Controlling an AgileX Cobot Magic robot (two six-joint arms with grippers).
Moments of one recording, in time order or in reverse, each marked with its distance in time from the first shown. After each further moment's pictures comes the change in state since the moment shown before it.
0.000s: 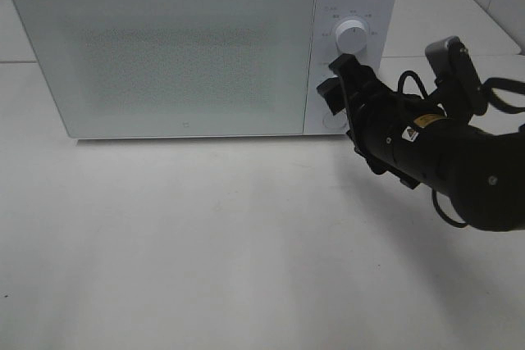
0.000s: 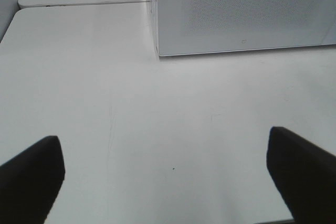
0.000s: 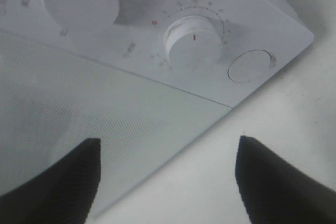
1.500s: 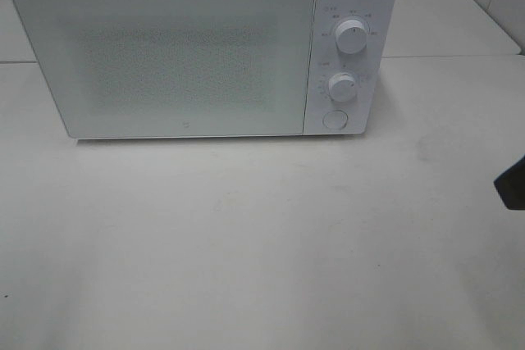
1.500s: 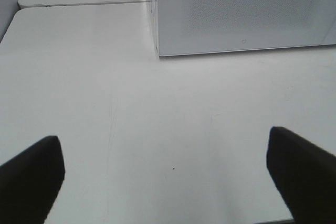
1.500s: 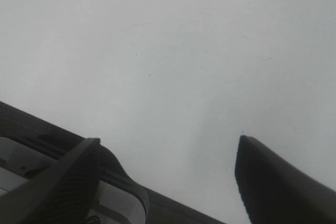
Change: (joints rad) left arm 0.000 0.000 0.000 0.000 0.000 0.000; right arm -0.168 -0.815 -0.244 -0.461 1.779 -0.731
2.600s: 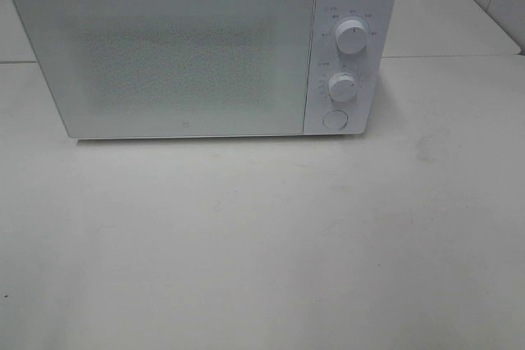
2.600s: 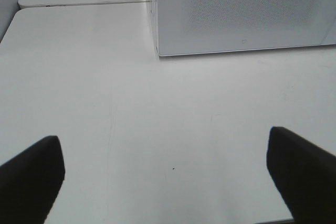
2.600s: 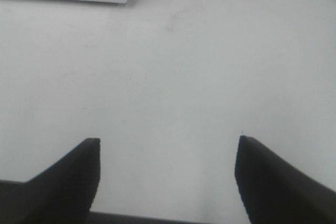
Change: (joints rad) left arm 0.000 0.000 0.000 0.000 0.000 0.000; right arm -0.314 -0.749 0.256 -0.027 0.068 -0.023
